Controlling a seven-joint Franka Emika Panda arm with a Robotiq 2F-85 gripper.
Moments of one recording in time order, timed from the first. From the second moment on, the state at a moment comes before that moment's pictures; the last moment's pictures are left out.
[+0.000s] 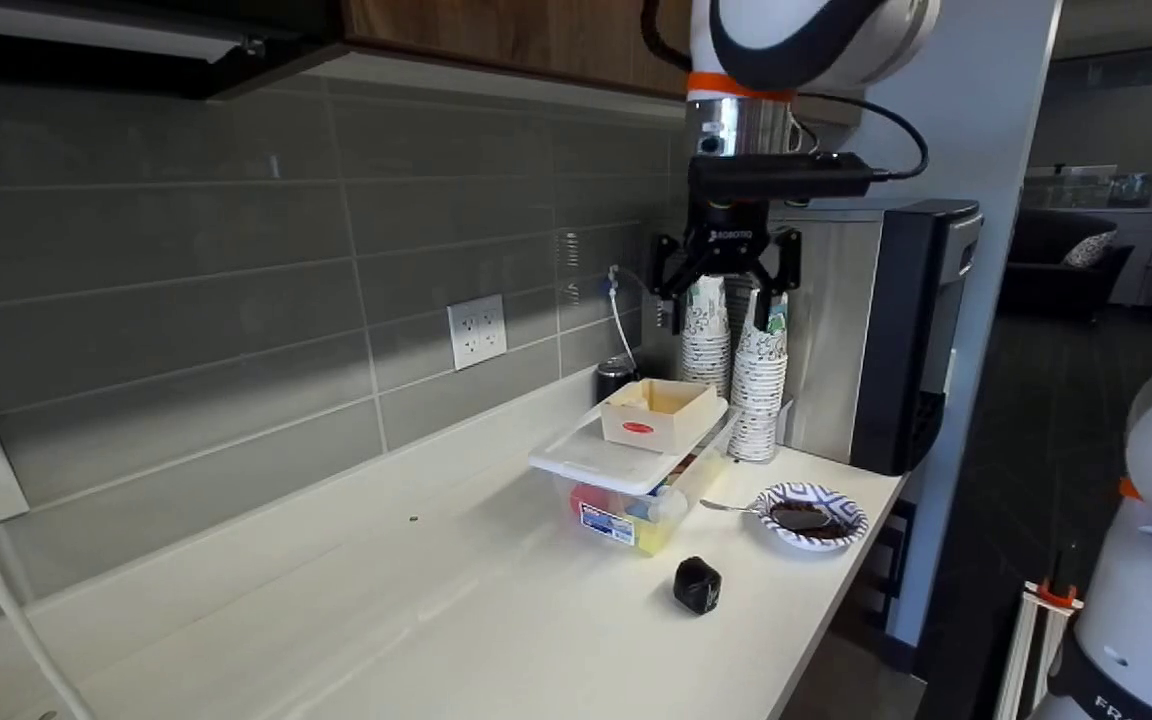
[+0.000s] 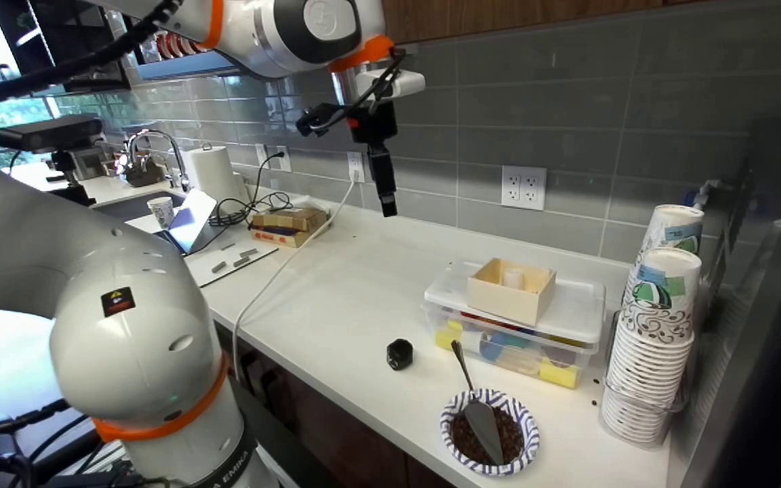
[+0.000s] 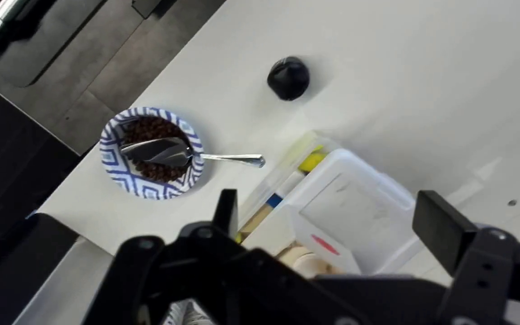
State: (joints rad) arm -0.20 -0.70 0.21 -2.59 0.07 1.99 0.66
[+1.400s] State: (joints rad) arm -0.51 -0.36 0.05 -2.76 -0.34 2.17 1.56
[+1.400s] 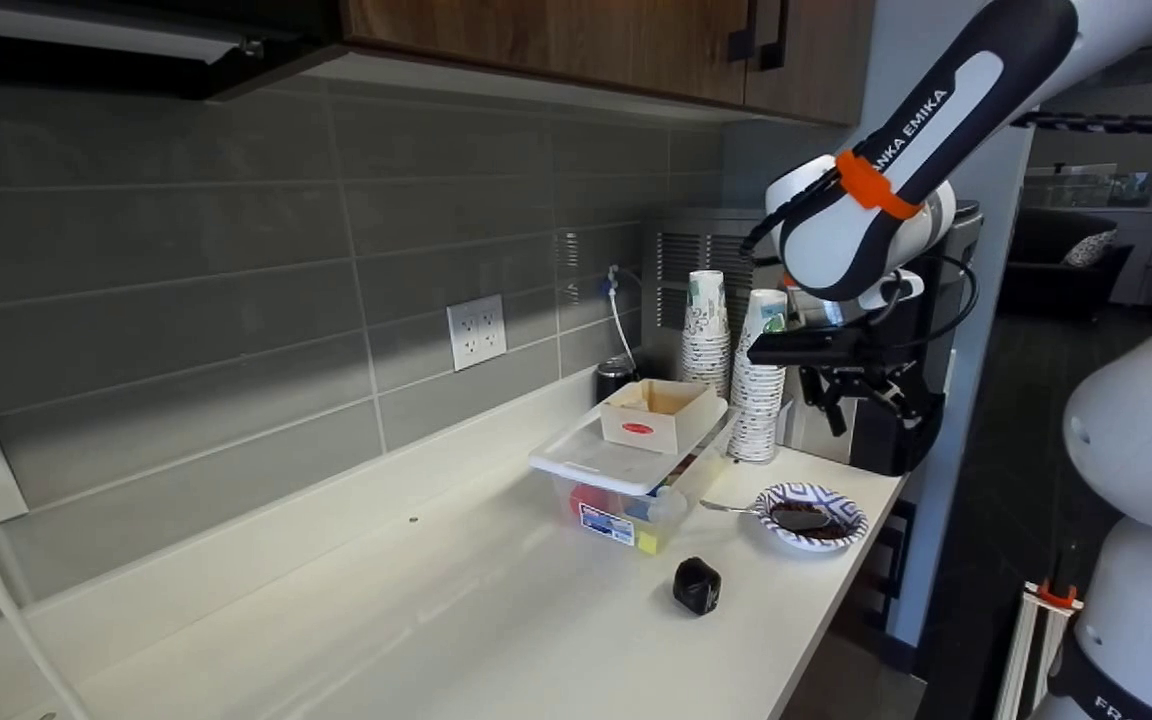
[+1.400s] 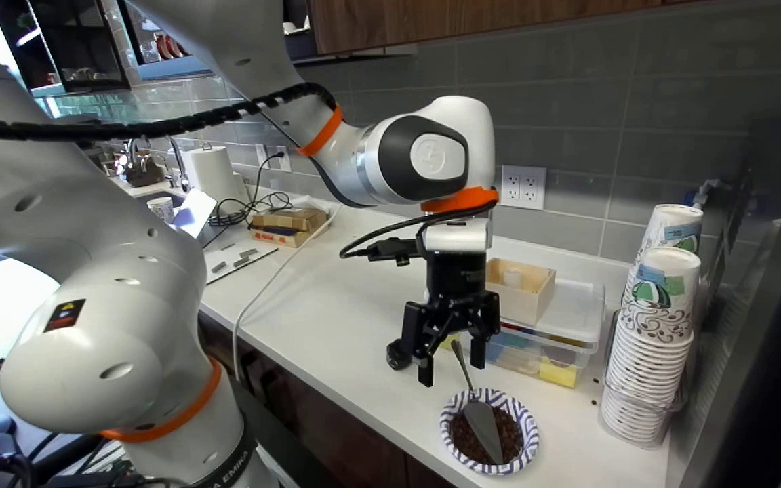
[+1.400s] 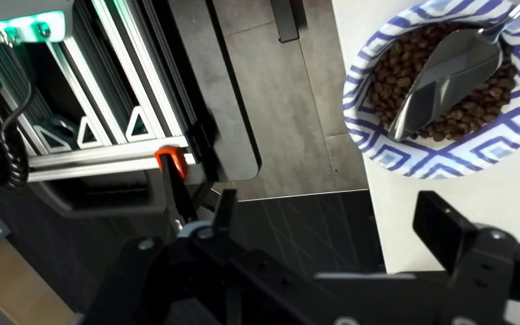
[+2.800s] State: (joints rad) arm -0.27 -0.03 -0.08 -2.70 -0.20 2.67 1.96
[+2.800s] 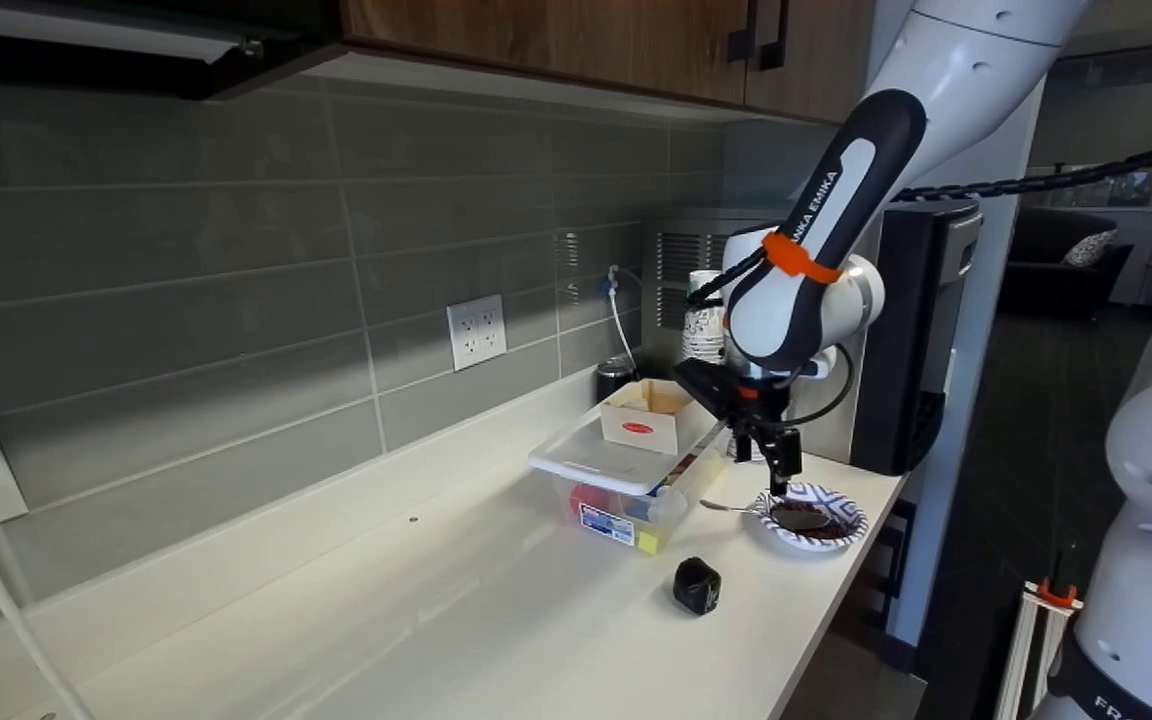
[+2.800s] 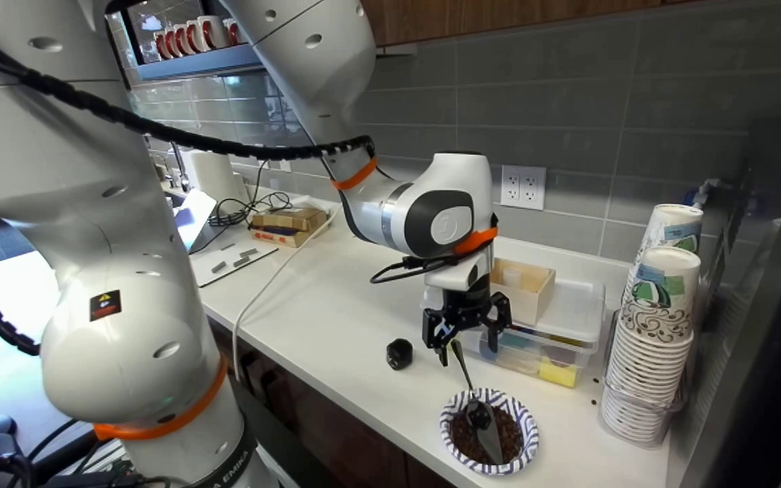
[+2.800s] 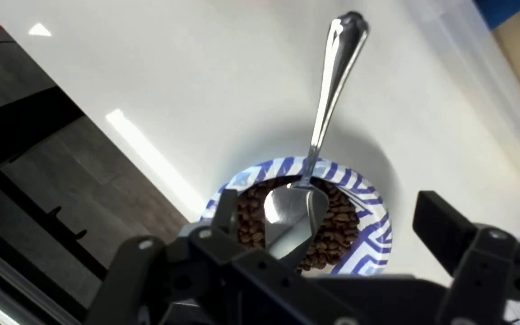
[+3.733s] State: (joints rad) arm -0.22 -0.01 -0.10 -2.71 -0.03 2.72 1.94
